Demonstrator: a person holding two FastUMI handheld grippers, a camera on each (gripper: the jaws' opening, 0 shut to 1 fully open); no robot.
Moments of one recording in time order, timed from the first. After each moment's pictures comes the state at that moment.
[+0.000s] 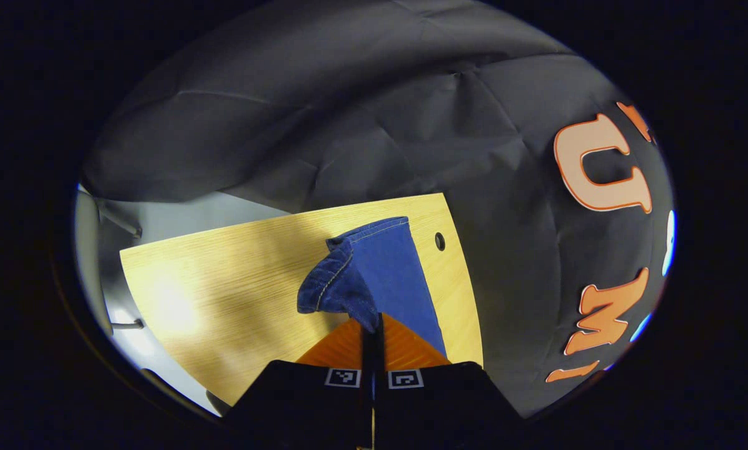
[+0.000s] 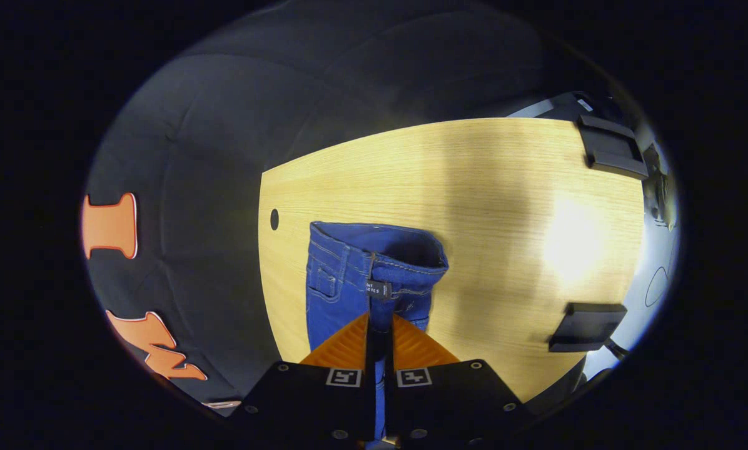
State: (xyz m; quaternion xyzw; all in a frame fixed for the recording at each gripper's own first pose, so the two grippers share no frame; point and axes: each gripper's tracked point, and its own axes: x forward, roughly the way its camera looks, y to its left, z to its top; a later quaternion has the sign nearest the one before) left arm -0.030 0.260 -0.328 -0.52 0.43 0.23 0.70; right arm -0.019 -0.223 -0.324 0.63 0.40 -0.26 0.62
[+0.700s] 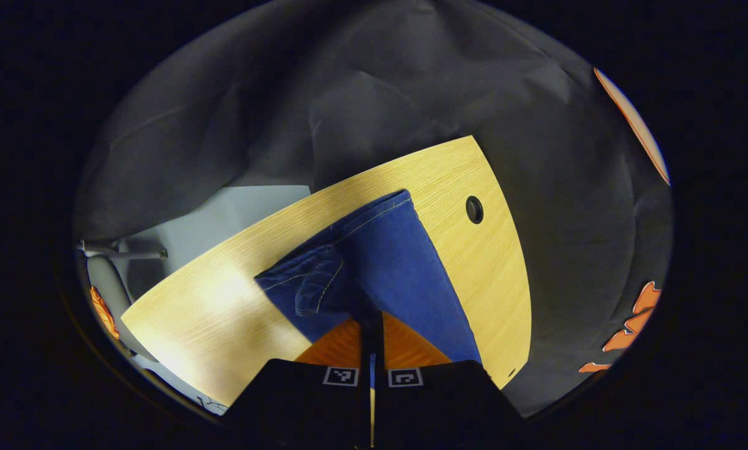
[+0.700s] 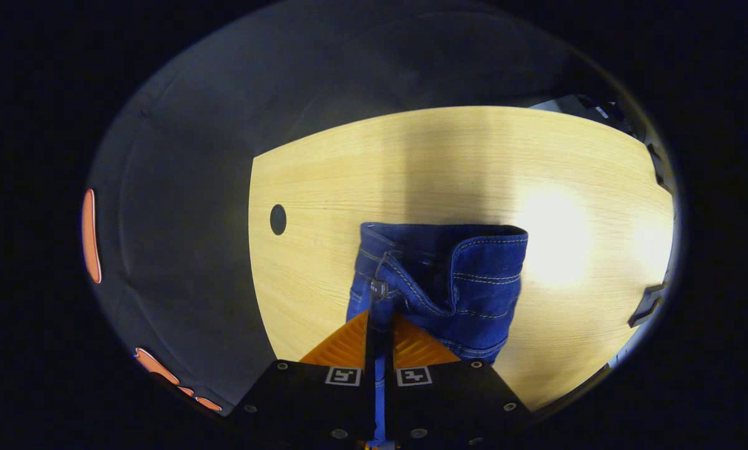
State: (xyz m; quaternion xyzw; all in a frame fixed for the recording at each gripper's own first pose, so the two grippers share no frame) left arm 0.097 0.250 -0.418 -0.42 0.60 0.21 0.65; right arm 0.131 -0.199 -0.348 0.60 0.45 -0.29 0.59
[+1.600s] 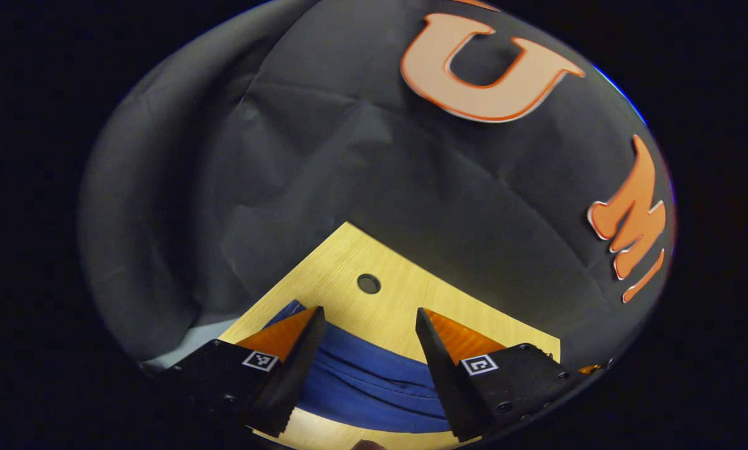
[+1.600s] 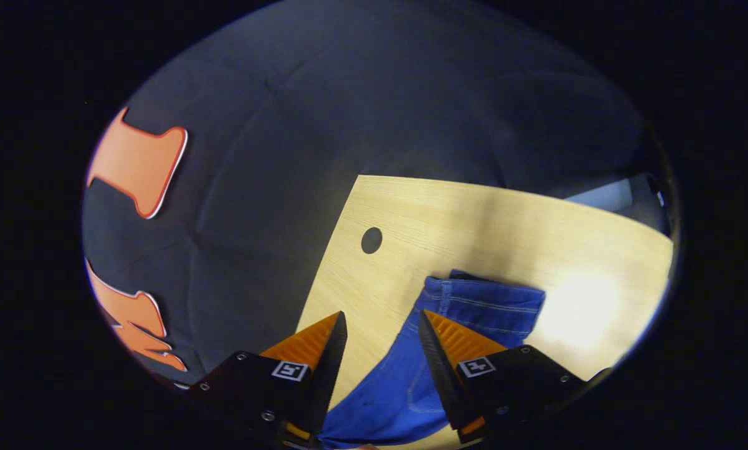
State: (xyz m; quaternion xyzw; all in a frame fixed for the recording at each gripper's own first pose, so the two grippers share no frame) left arm 0.192 0.228 -0.268 -0.25 0.37 0.07 0.89; right arm 0.154 -0.226 -0.272 0.50 0.36 -0.19 0.77
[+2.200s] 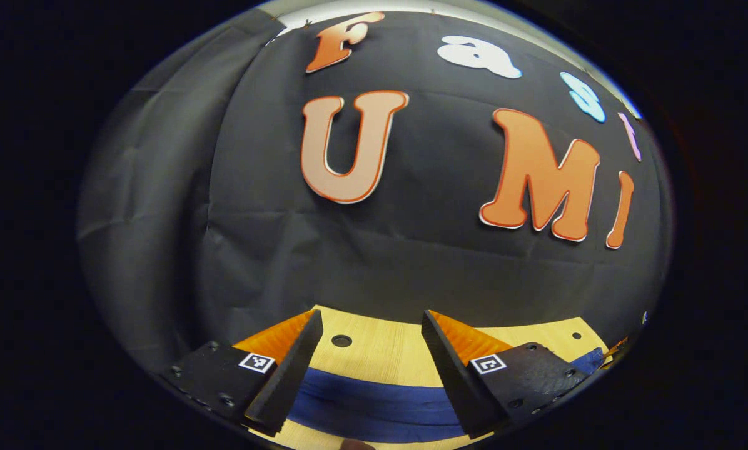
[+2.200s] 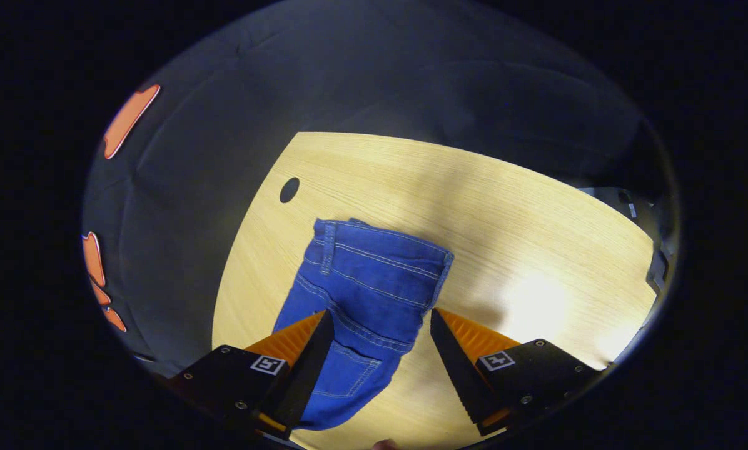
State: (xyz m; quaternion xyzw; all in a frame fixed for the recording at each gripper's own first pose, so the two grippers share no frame) left arm 0.152 0.152 -0.124 -0.08 0.20 0.04 0.98; right arm 0.069 -0.218 -0.367 0.43 0.46 -0.22 0.74
